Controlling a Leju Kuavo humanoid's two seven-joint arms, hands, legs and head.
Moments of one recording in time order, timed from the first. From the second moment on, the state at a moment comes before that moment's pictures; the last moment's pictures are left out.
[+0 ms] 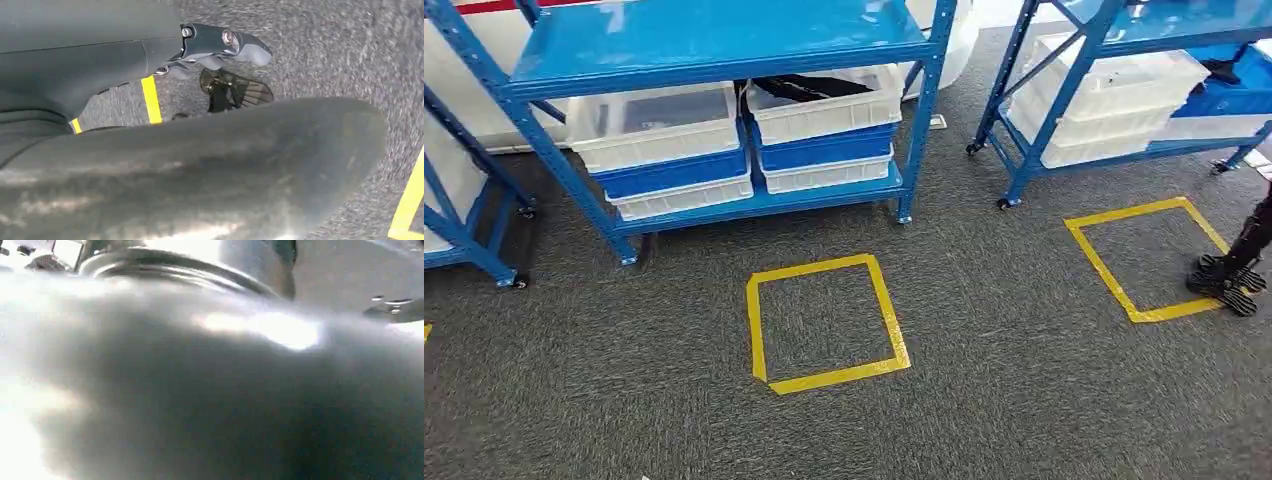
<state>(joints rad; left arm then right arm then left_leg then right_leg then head) -0.06 -0.12 0.76 -0.21 -0.25 -0.03 -0.16 -0.01 0.15 -0.64 -0.22 0.75 -0.17 0.01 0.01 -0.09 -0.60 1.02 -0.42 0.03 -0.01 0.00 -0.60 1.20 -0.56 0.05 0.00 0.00</state>
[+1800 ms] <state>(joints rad) -0.04 -0.11 0.76 -0.21 -0.29 -0.04 -0.20 -0.02 0.16 -0.70 -0.23 0.77 -0.19 -0.03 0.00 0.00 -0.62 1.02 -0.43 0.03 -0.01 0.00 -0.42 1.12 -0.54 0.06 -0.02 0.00</state>
